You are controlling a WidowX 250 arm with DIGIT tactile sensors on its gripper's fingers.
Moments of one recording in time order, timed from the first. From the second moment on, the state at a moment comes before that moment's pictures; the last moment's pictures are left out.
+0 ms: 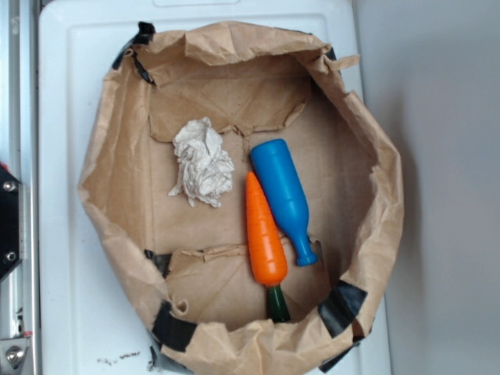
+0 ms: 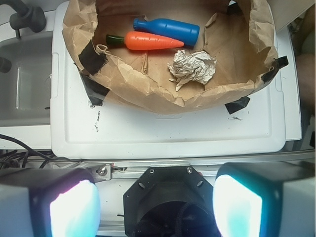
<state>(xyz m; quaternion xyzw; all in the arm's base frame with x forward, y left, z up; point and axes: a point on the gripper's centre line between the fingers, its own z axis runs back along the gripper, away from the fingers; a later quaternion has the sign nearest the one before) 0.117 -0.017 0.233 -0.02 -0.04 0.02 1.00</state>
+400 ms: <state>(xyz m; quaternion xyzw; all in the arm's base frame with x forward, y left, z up) 0.142 -0.004 0.220 -0.05 -0.07 0.04 1.00</state>
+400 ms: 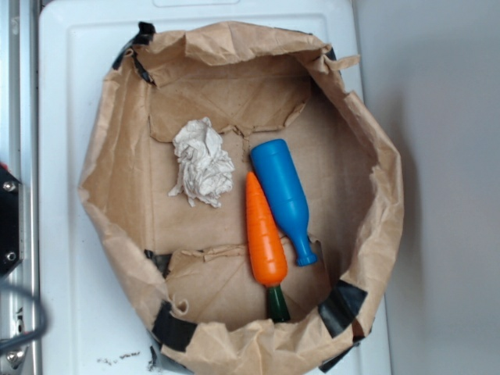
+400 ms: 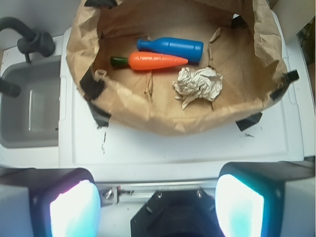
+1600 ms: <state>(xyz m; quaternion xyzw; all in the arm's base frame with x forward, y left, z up) 0.299 0.048 0.123 -0.01 -0.01 0.00 1.00</state>
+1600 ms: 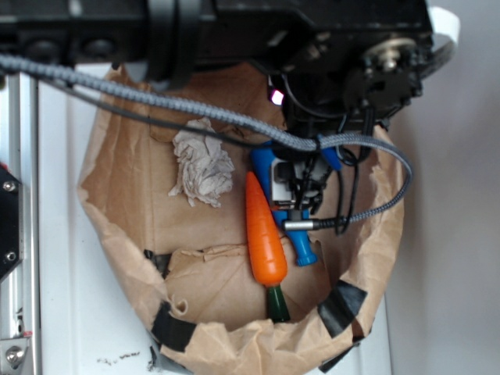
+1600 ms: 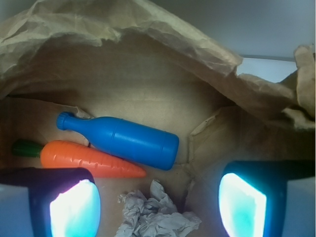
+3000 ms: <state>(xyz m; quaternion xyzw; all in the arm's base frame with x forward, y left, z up) 0.261 0.031 0.093 -0.05 0.00 -0.07 1.00</state>
